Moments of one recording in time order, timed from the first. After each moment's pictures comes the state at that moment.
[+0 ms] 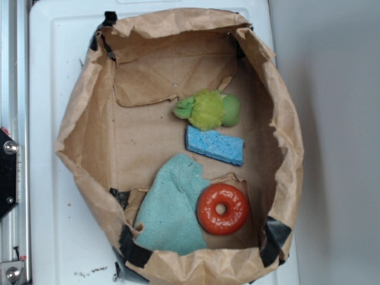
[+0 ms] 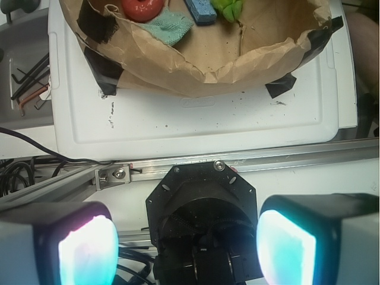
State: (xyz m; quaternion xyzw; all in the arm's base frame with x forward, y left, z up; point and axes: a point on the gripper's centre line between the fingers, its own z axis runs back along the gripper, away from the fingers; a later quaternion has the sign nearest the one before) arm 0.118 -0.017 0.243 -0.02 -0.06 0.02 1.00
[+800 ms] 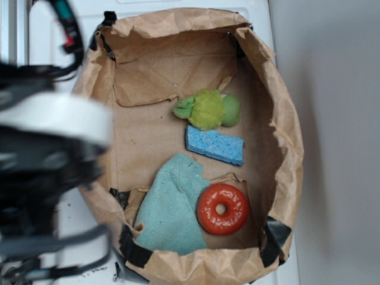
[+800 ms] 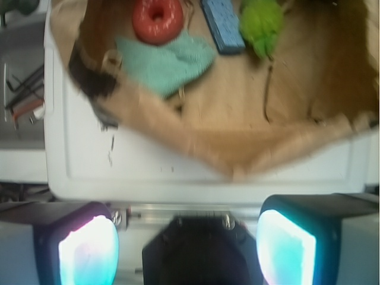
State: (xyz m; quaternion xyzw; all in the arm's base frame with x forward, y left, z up) arm 0.209 0.001 0.194 -0.03 -0.06 0.01 1.00
